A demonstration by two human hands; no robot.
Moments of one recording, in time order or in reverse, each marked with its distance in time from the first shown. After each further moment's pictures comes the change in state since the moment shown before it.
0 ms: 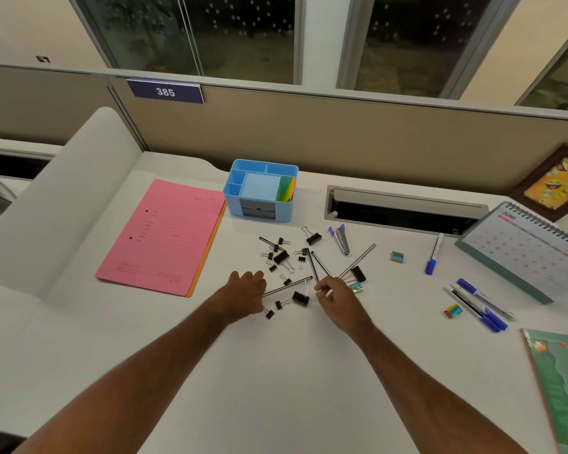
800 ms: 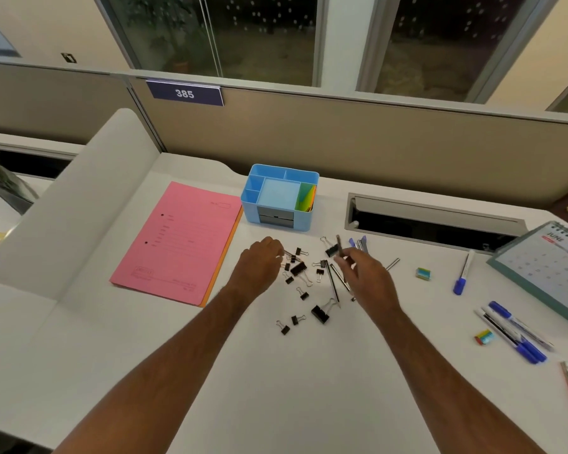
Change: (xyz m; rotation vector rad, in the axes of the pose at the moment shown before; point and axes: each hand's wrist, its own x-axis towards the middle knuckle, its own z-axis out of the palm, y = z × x) left_hand 0.050 -0.044 -0.034 -0.645 0.487 -0.307; right_hand 0.056 -0.055 -0.044 -0.240 0.260 -0.185
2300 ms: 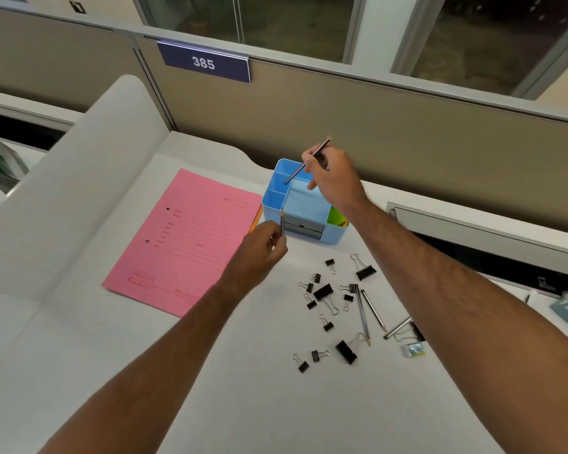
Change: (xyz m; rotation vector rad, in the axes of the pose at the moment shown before) left_hand 0.052 -0.064 -0.015 -0.502 0.141 -0.068; right_hand 0.243 -0.124 0.067 0.417 -0.112 -0.040
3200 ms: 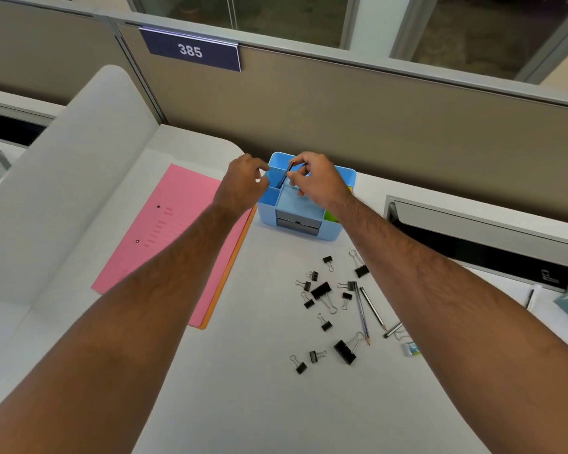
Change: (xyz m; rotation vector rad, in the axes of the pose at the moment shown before) left_hand 0.135 -0.026 -0.031 0.289 0.123 -0.051; right_hand 0.012 0.026 0.025 -0.081 -0.150 0.124
